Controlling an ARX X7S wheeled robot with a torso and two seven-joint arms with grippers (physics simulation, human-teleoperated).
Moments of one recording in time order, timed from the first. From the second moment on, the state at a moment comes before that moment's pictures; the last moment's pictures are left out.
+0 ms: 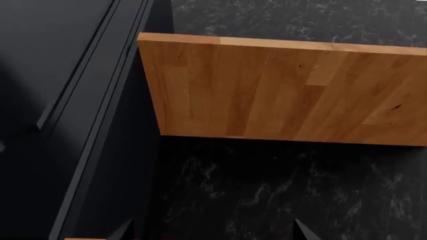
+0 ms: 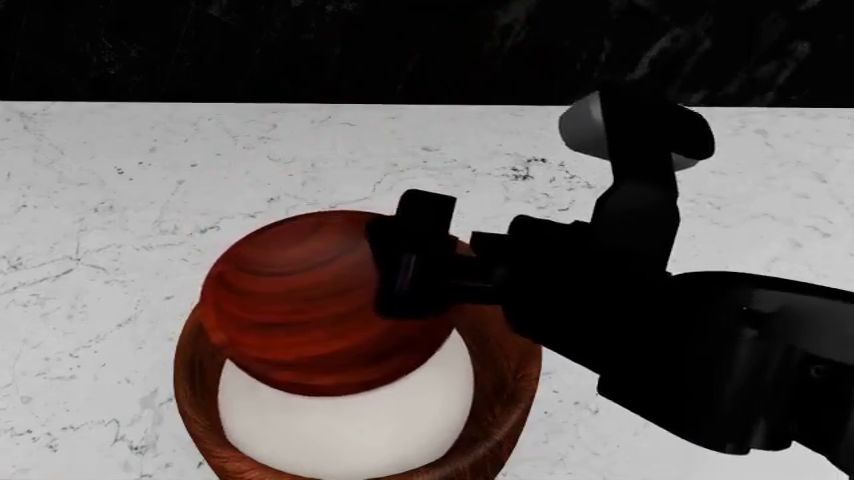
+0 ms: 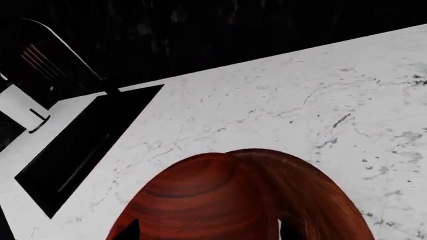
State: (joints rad) left arm -1.01 -0.63 0.00 0.62 -0.80 -0.50 -0.42; right arm 1.03 0.50 -0.23 0.04 1.81 1.14 0.58
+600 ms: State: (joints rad) left arm -1.02 -0.64 -0.01 0.62 -0.81 -0.50 -0.42; right arm 1.18 0.60 -0.22 -0.01 1.97 1.17 0.75
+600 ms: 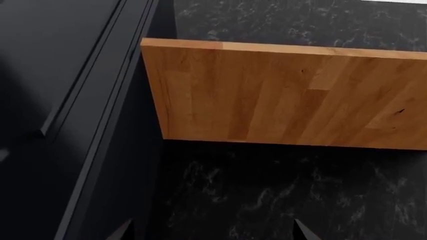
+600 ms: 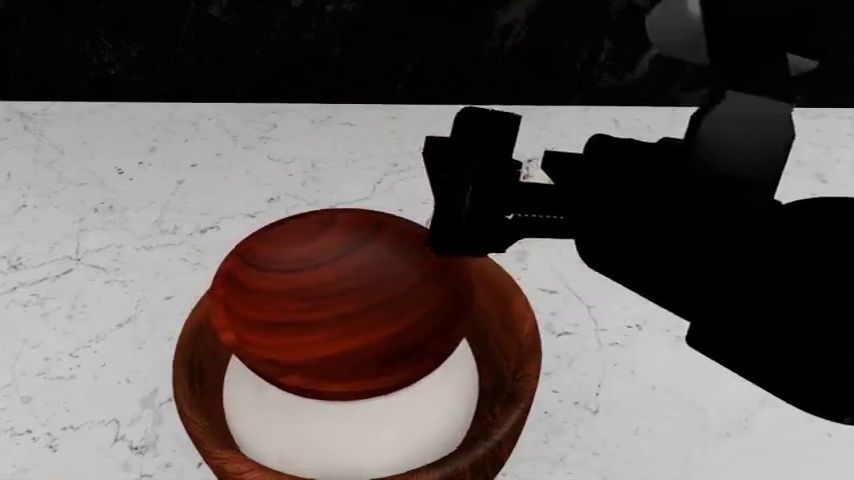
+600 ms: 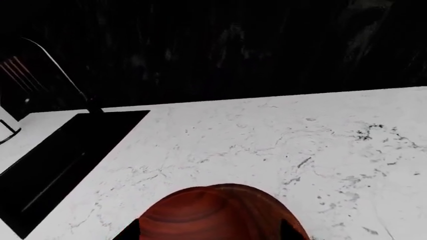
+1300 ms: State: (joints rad) left arm -1.04 -0.70 -0.07 0.62 -0.85 -0.52 -0.43; right arm 1.28 0.94 -0.07 -0.20 2.22 1.13 0.99
